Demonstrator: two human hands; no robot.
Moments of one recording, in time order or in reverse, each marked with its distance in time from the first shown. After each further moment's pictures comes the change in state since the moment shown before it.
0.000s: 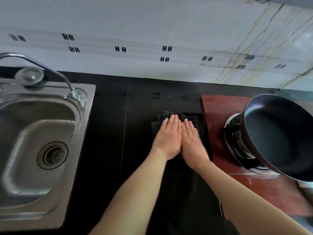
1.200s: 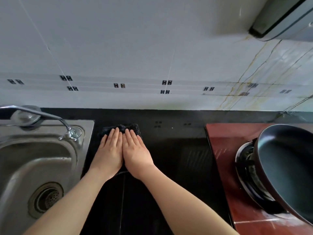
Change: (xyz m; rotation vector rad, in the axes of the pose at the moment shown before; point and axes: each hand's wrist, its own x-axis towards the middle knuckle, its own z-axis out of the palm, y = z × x) left_hand -0.027 -0.199 -0.014 0.118 0.032 -0.257; right_hand 0.130 -0.155 -0.008 0.148 0.046 -0.284
